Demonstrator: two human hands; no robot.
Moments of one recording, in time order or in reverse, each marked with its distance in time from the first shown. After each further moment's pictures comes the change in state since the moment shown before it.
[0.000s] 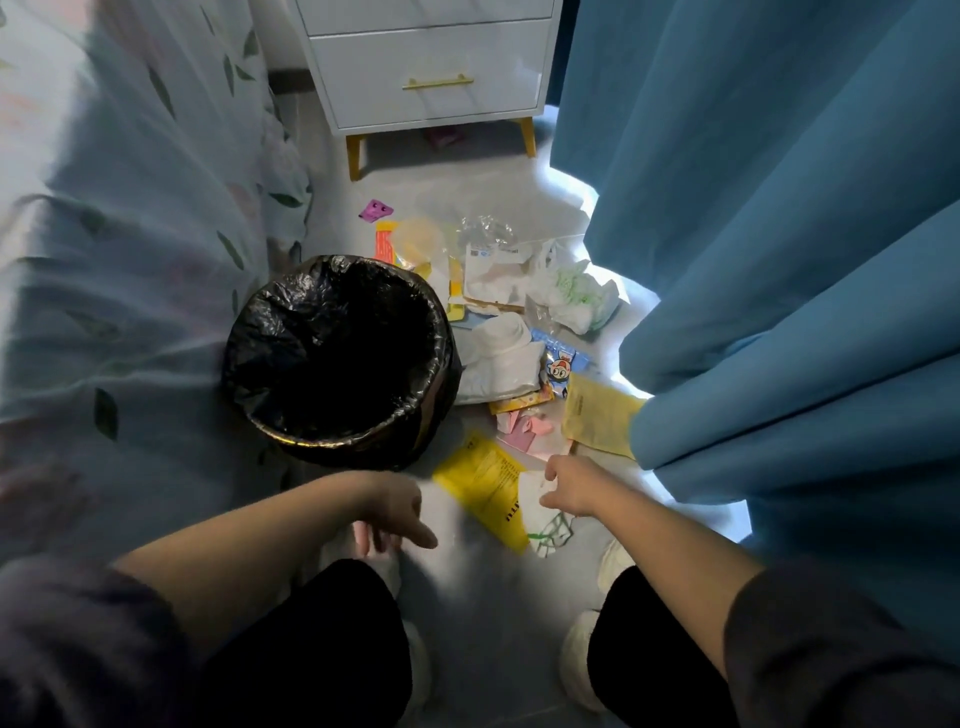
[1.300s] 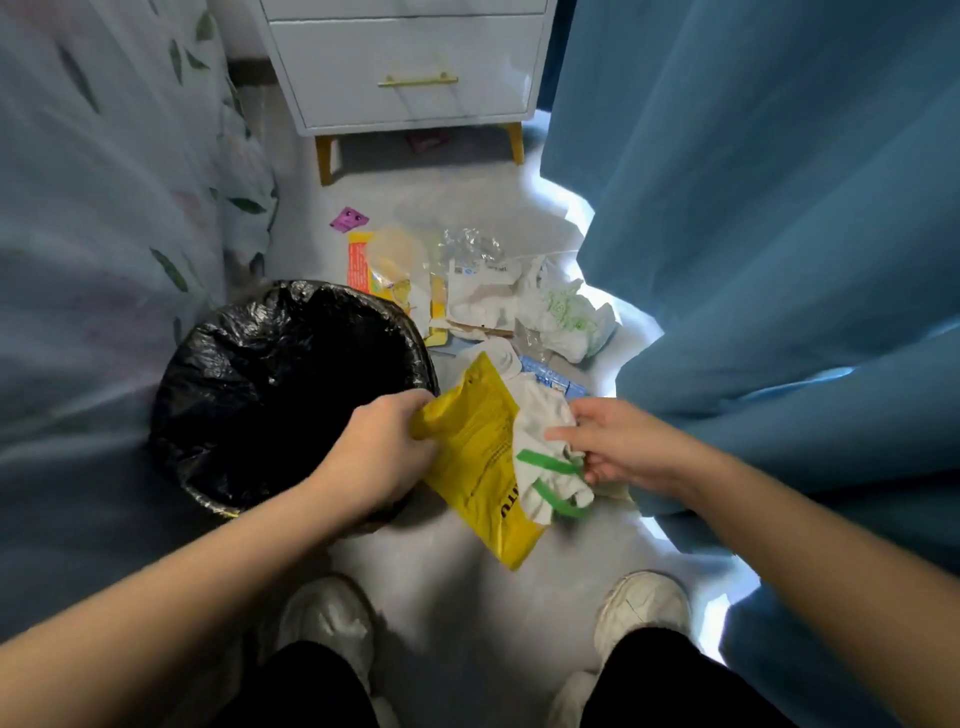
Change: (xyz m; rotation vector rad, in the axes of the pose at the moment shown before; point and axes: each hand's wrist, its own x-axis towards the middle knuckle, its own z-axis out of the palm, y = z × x) left_hand -0.033 0.054 -0.071 -0.293 0.882 0.414; right_hand -0.004 -0.005 -0.114 1.018 -0.103 -0.169
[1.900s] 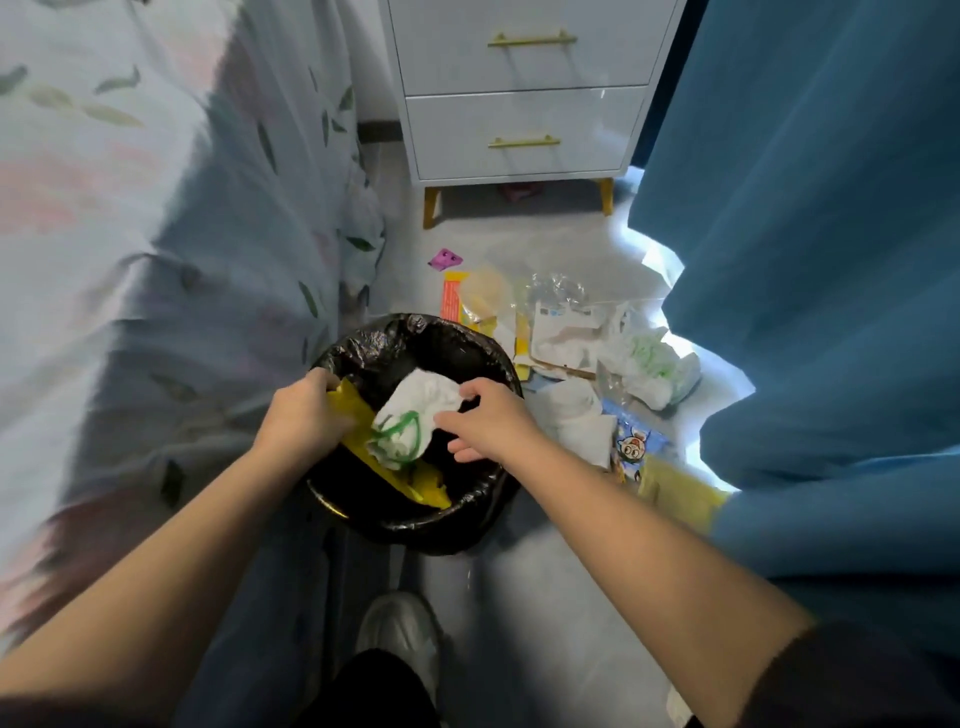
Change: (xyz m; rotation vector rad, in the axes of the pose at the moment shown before) left_hand 0.003 -0.115 -0.104 0.180 0.316 -0.420; right_hand 0.074 -0.076 0.173 -0.242 0.087 -0.161
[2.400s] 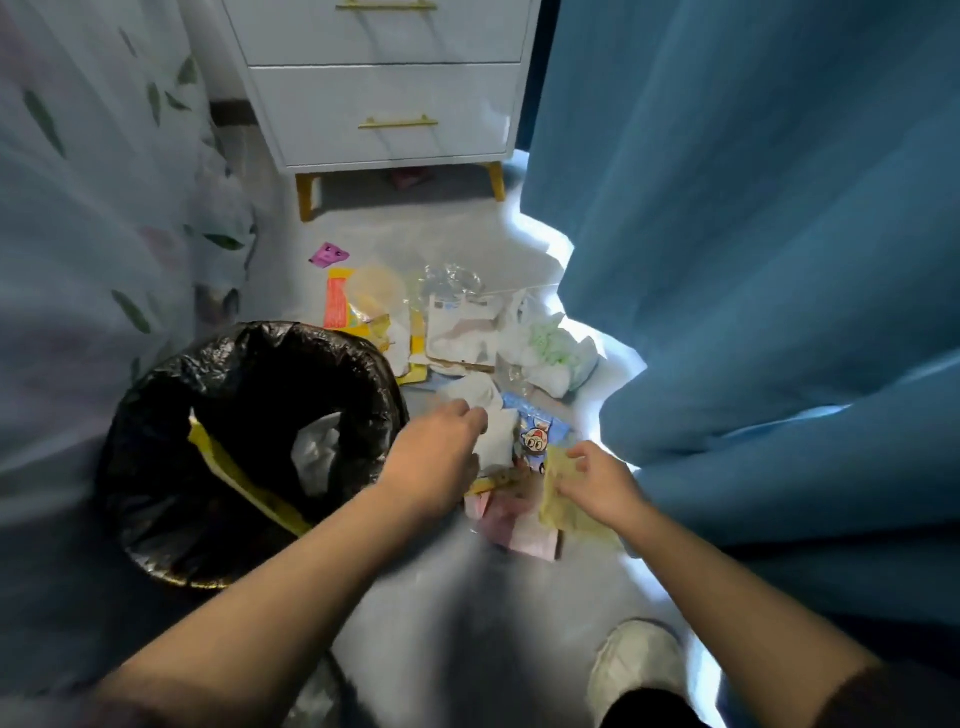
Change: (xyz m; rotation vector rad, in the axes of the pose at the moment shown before) left_hand -0.038 0.157 0.135 0.243 -0.141 0.816; right_hand -0.015 0.177 -0.165 -0.439 0.352 0.245
